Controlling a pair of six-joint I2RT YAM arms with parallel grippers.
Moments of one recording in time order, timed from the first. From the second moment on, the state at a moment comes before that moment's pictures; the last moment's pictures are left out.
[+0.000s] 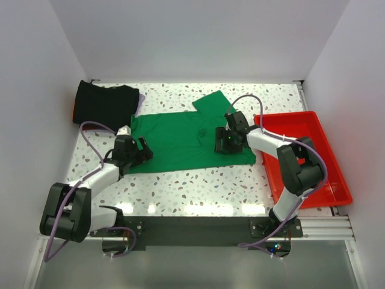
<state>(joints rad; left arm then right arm) -0.18 1.26 0.46 0.02 -0.04 -0.58 0.43 1.76 1.04 -0.33 -0.07 0.40</state>
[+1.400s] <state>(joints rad) -0.19 1.32 0.57 -0.16 -0.04 -0.62 0.44 1.83 1.16 -0.53 -0.19 0.43</state>
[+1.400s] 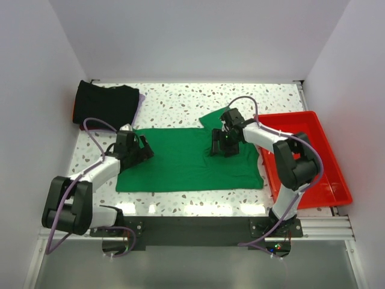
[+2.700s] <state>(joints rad) -0.25 1.16 0.74 -0.57 -0.25 -0.77 0.57 1.70 1.22 -0.82 -0.13 0.47</state>
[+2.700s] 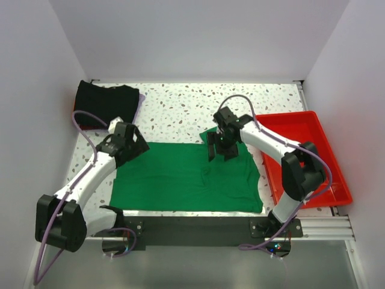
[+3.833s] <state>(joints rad) -0.16 1.36 0.90 -0.49 -0.26 -0.67 0.25 2.24 1.81 -0.65 0.01 0.24</state>
